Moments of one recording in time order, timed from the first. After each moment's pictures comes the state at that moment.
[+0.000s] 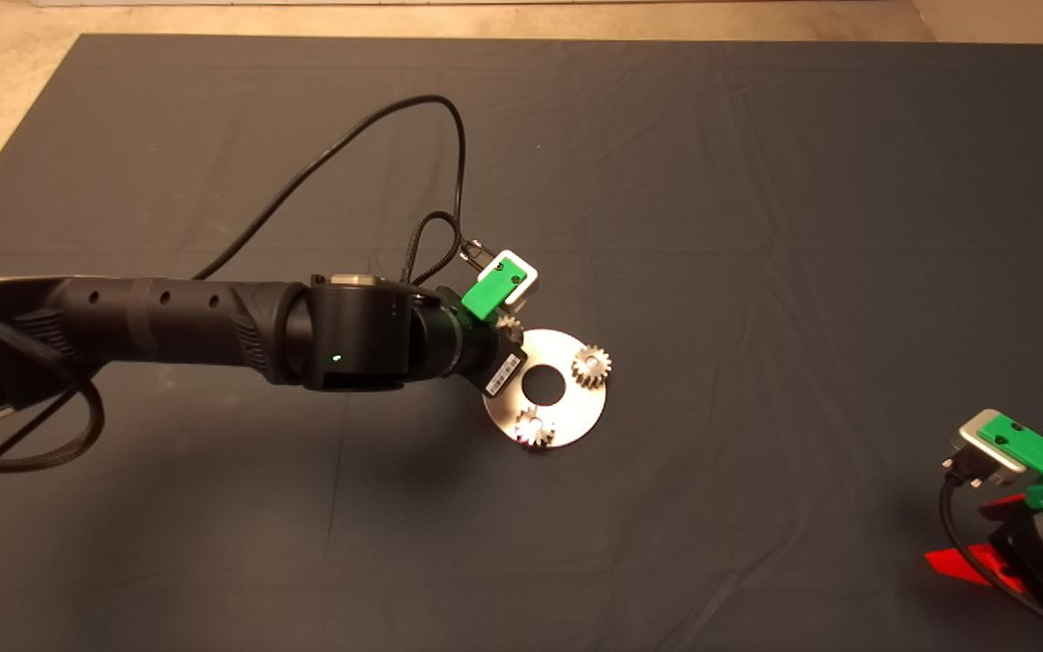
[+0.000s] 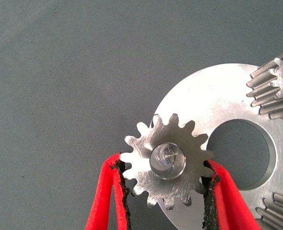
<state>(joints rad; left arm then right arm) -0.20 2.56 -0.89 1.02 1.24 -0.98 0.13 1.66 -0.39 -0.56 -1.31 0.88</state>
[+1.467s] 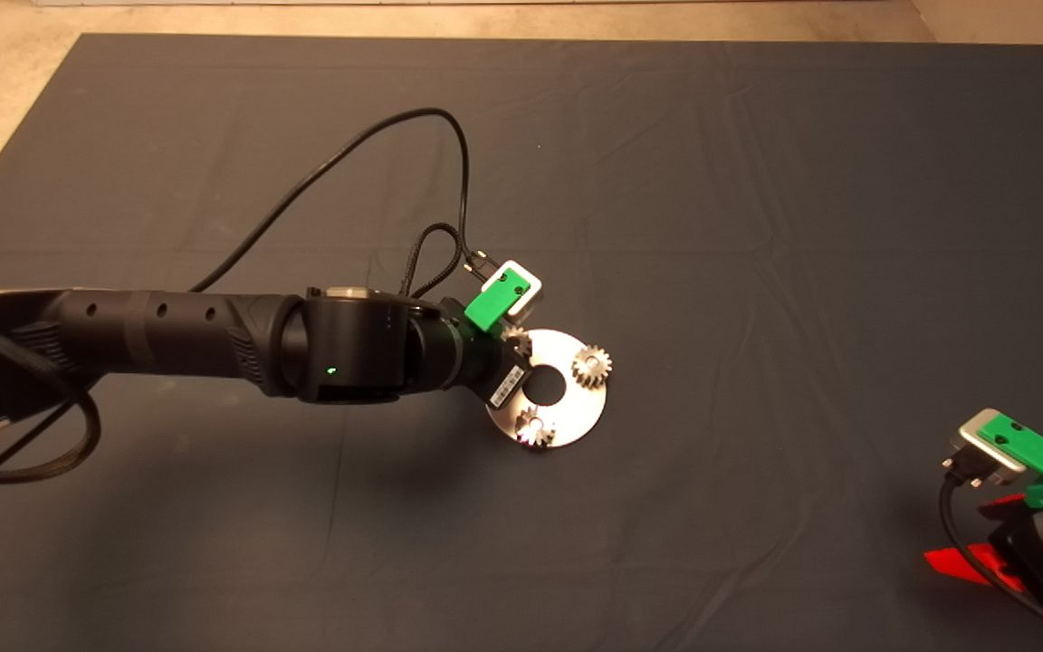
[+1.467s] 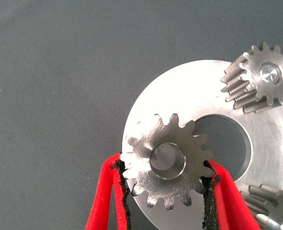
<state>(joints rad) -0.18 2.55 -0.88 1.02 1.18 -0.96 0.13 1.66 -0.39 -0.56 -1.31 0.88</state>
